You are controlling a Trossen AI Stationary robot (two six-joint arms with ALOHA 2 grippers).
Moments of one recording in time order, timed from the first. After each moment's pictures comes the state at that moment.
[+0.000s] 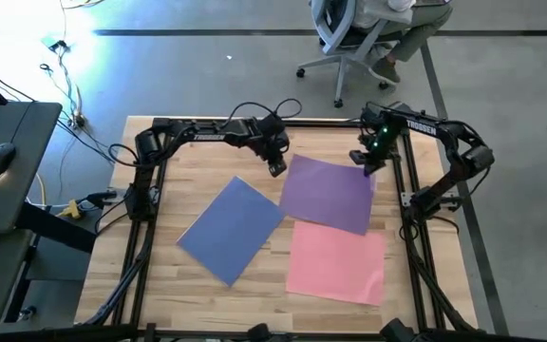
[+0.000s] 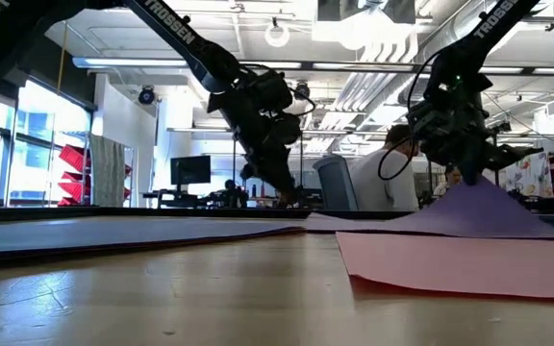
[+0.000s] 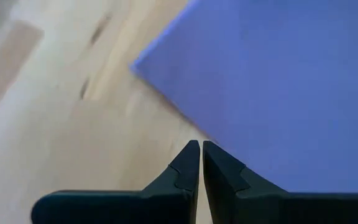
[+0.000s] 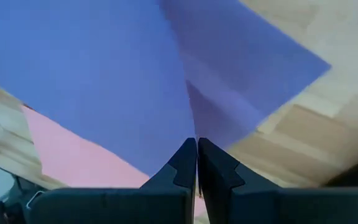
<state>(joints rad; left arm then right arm) 0.47 2.06 1.45 -0.43 0.24 -0.01 -0.98 1.58 0.97 -1.19 -0.42 0.23</state>
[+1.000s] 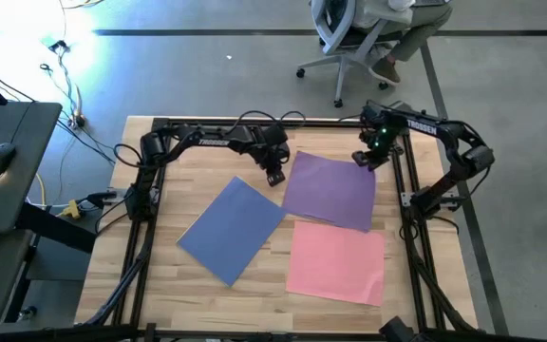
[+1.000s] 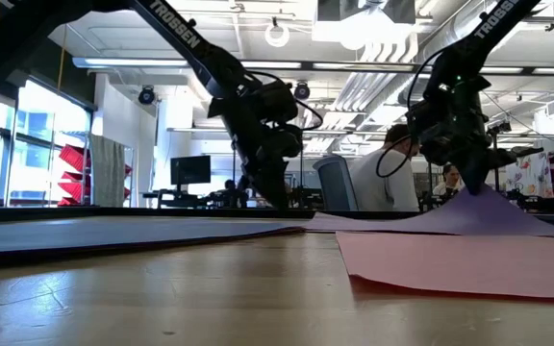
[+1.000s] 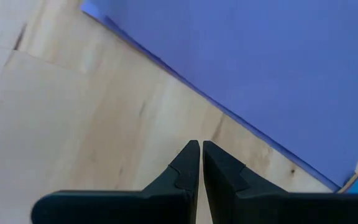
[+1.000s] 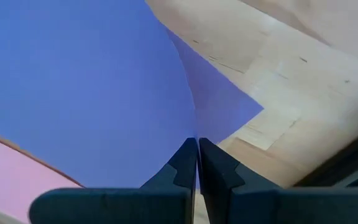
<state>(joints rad) 0.41 2.09 1.45 -0.48 0.26 0.00 -0.99 1.58 0.97 -1.16 -0.22 0.12</state>
